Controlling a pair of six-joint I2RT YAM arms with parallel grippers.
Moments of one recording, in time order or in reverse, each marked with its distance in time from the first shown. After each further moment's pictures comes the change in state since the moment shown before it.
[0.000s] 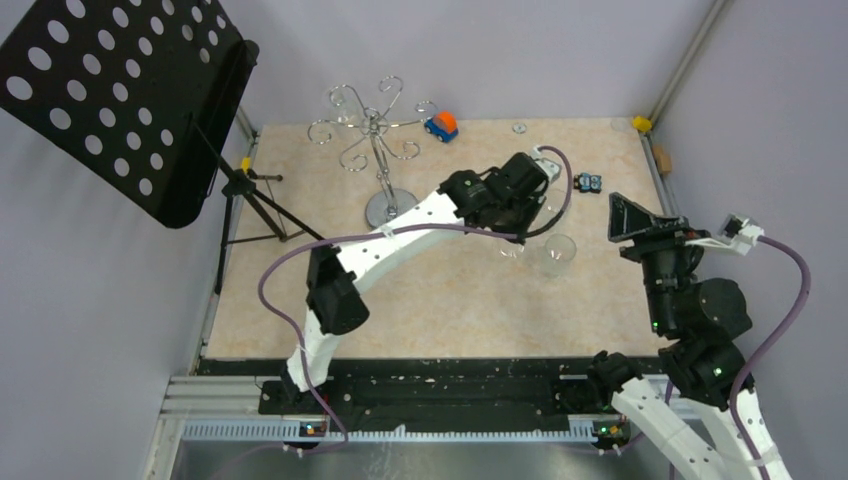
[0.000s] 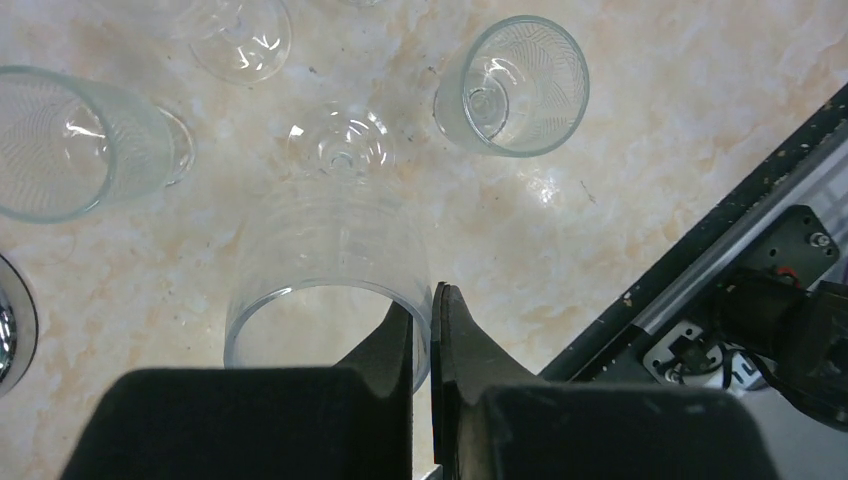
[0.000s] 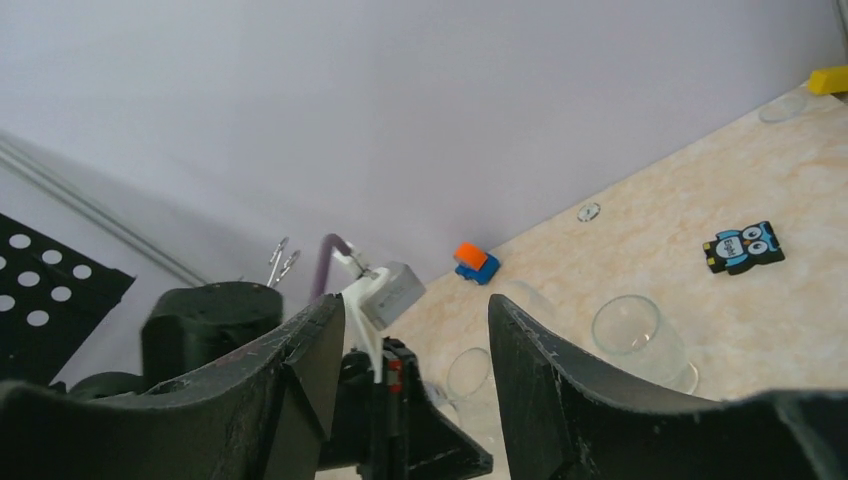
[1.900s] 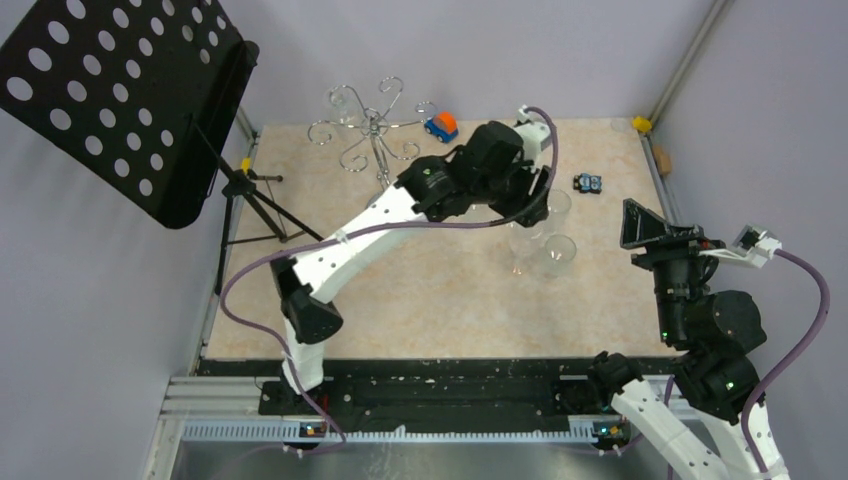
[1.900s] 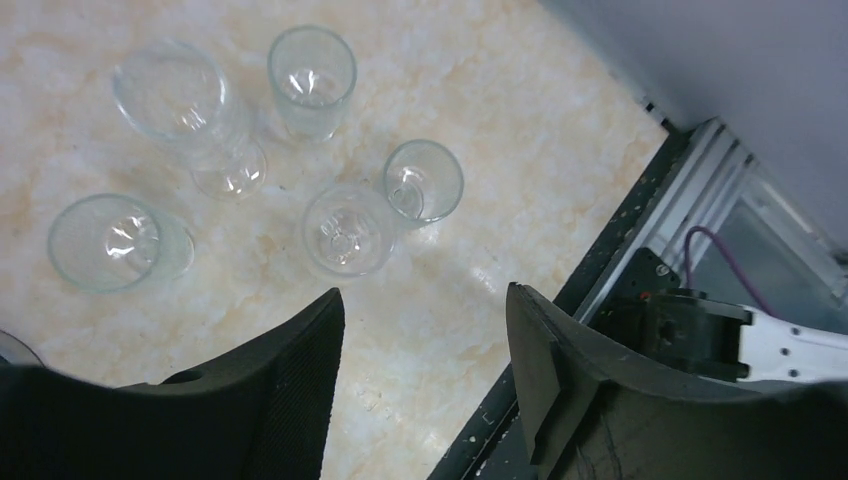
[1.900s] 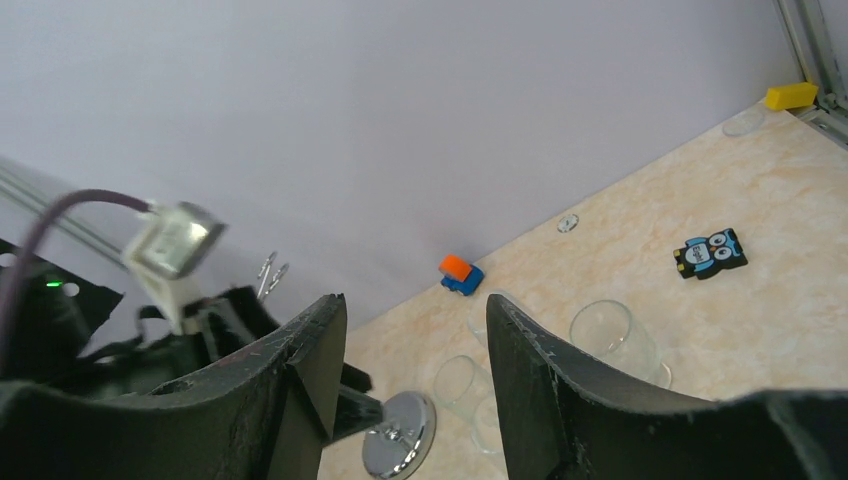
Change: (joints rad) left arm 0.014 -0.078 0.067 0.086 0.090 0.021; right arm 0.000 -0.057 0.038 -0.079 0.057 -0.024
